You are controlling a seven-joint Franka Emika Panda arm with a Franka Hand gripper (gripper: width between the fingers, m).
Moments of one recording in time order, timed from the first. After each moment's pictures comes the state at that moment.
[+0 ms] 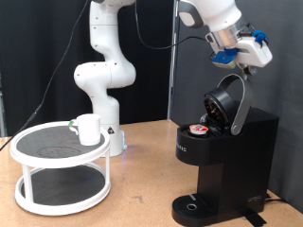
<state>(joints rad) 0.10 -0.11 0.23 -2.04 0.68 2.13 2.42</state>
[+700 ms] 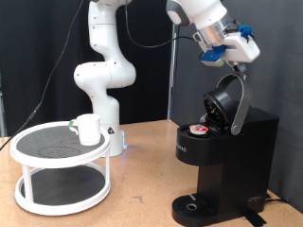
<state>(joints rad) 0.08 -0.19 0.19 -2.11 0.71 2.13 2.36</state>
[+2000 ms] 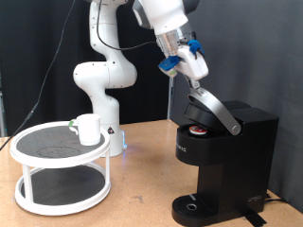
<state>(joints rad) -0.07 -0.24 0.11 -2.20 0.50 2.05 2.37</state>
